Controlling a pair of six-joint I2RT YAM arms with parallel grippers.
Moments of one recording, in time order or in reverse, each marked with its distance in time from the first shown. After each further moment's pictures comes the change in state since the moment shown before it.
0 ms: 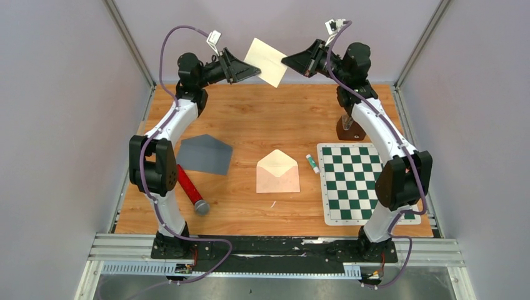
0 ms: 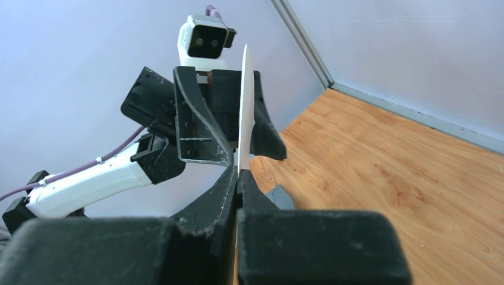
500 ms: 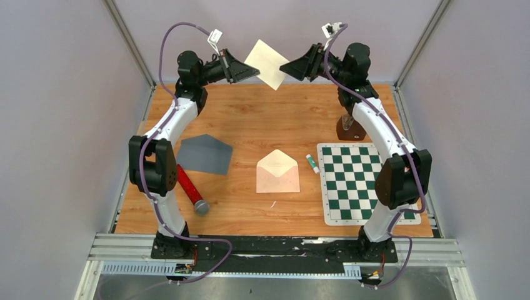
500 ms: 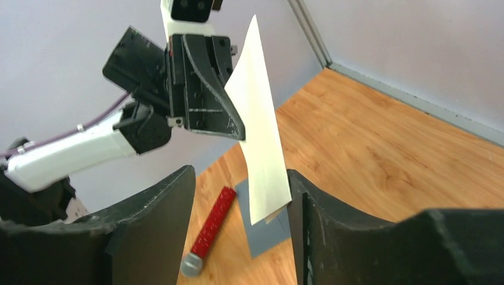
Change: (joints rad) left arm 0.000 0.000 0.029 -0.005 0.017 0.012; right arm -0.013 0.018 -0.001 -0.034 -0.039 -0.060
